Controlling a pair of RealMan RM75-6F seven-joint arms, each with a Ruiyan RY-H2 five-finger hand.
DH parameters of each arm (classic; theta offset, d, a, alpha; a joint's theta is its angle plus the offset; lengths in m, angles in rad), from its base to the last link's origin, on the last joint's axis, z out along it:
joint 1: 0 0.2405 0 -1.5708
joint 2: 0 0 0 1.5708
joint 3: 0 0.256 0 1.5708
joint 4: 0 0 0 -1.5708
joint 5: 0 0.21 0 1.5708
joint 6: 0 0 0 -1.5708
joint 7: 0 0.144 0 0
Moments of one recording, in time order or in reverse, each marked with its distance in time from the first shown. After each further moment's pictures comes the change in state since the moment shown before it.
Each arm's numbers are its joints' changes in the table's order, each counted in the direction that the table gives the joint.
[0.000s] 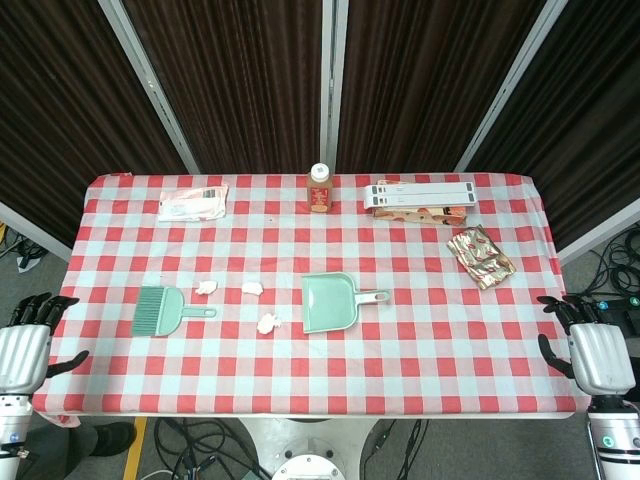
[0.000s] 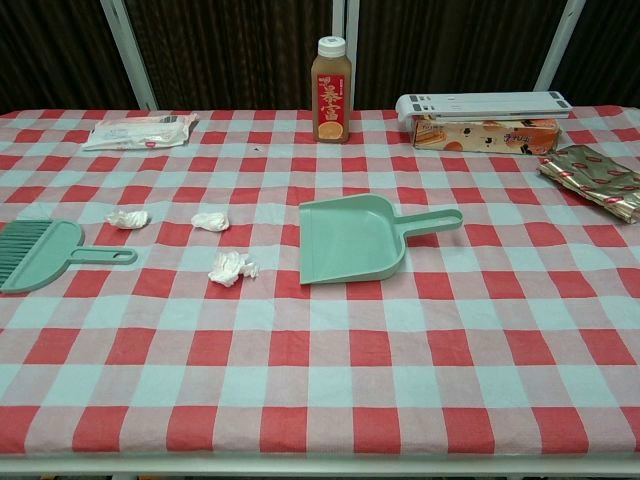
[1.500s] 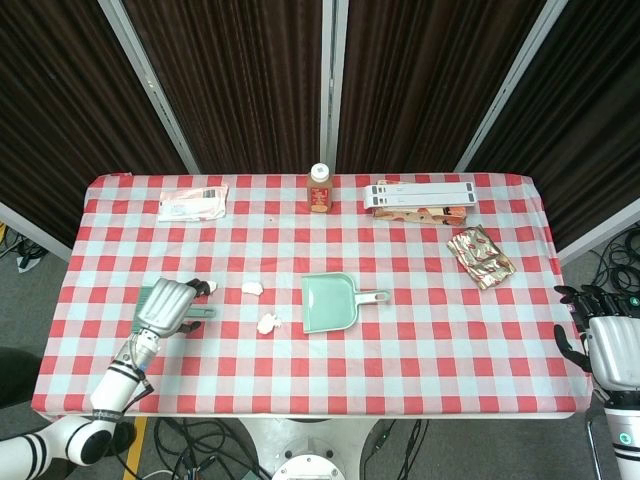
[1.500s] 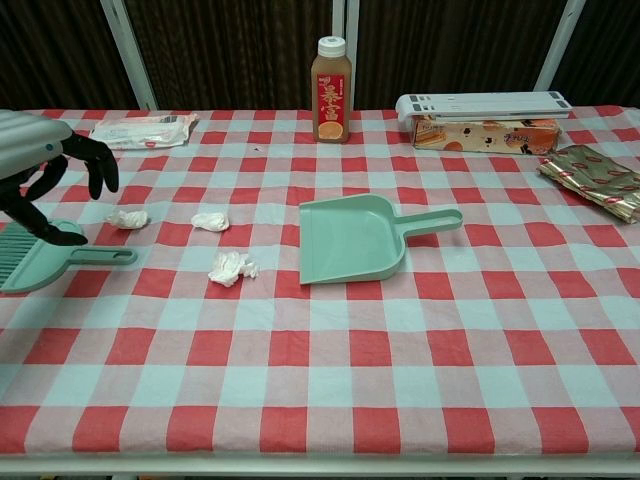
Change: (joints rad) left arm -0.410 -0.257 -0.088 -0.036 -0.142 0.461 0.339; right arm 0.002 0.040 0.028 -0.011 0.001 -0.043 0.032
